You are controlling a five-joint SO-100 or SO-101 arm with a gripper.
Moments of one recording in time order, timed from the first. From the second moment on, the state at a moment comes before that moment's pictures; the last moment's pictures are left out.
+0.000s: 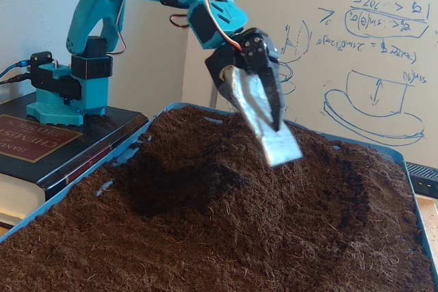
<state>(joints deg) 23.8 61.2 63.3 29.9 -21.5</state>
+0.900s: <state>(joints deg) 14.9 24.3 43.9 30.4 -2.0</state>
